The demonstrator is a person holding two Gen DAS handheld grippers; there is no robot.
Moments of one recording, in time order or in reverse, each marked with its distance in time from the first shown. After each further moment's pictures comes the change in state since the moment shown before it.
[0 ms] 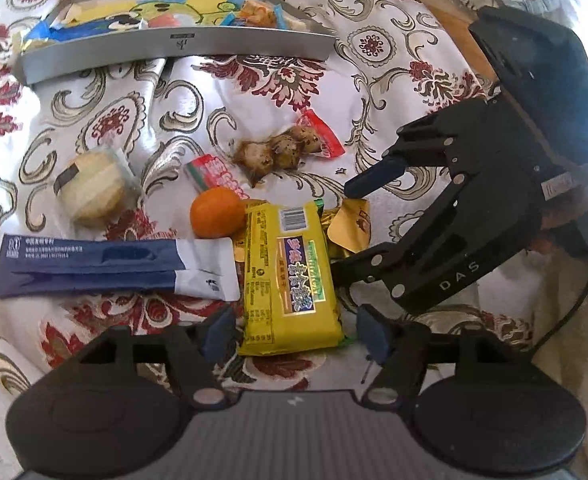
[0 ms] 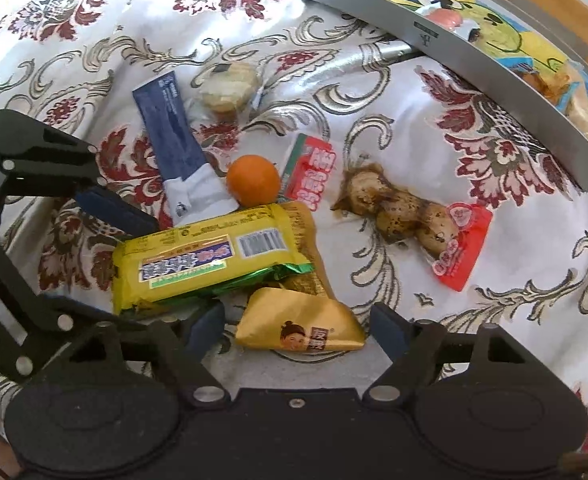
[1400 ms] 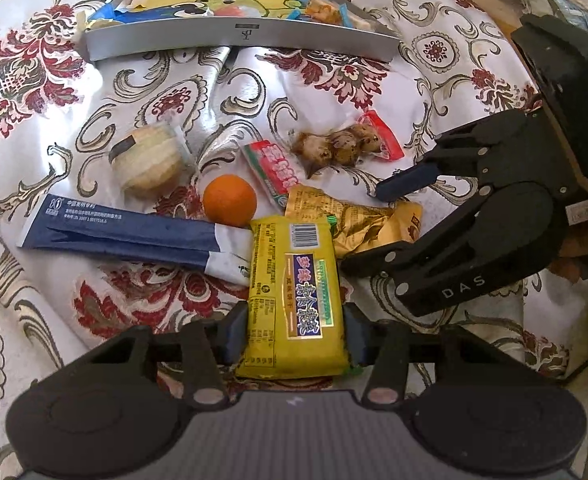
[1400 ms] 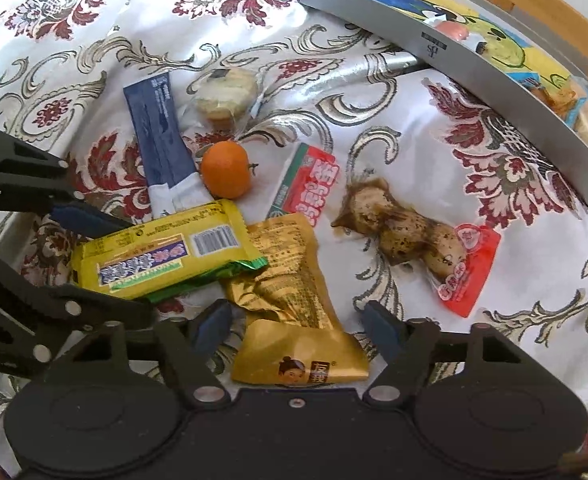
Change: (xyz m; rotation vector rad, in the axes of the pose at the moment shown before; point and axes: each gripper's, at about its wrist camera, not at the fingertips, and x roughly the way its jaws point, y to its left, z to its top) left arm 0.000 0.000 -0.006 -0.120 -0.006 0.169; right arm 0.014 0.004 0.006 -0.024 -0.051 -0.017
